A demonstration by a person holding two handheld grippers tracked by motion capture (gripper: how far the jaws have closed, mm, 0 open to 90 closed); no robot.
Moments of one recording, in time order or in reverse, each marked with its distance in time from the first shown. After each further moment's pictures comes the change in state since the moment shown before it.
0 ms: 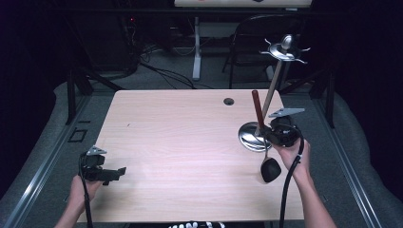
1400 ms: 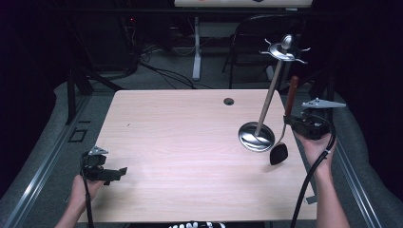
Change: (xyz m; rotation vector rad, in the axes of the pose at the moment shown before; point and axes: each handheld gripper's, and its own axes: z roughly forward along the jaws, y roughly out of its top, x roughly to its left) left arm -0.003 0.001 0.005 0.007 0.004 0.012; right arm -0.056 -0.005 -0.045 -0.174 -0.058 0.120
